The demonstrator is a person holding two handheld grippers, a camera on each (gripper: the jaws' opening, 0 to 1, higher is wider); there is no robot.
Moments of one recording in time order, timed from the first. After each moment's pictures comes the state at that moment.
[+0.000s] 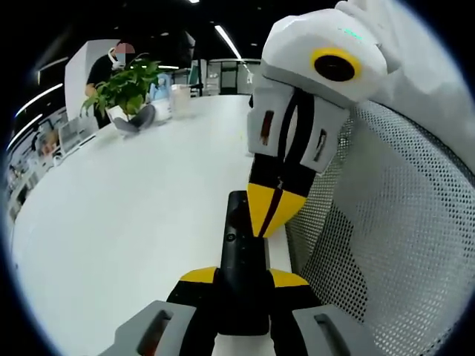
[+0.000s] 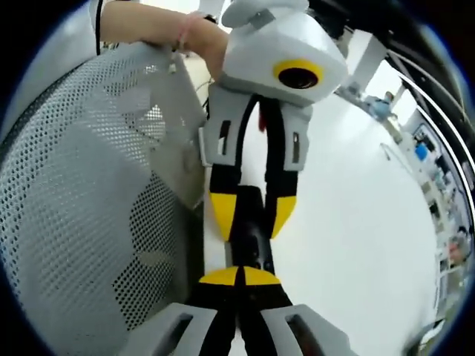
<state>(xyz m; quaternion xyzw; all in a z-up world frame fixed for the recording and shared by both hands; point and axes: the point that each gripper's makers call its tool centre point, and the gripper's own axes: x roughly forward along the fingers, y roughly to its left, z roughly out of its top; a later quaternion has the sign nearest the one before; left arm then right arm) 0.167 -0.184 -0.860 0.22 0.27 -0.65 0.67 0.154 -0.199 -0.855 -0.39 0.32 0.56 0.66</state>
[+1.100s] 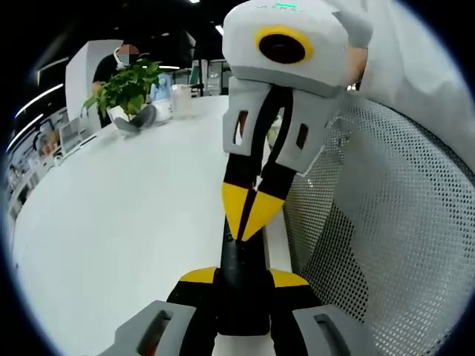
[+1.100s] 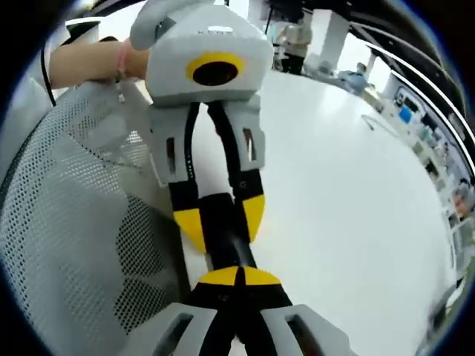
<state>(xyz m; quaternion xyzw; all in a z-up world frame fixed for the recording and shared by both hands) 0.169 -0.184 -0.861 0.22 0.27 -0.65 0.68 0.173 -0.196 -0.854 -0.30 0.36 0.54 0.70</state>
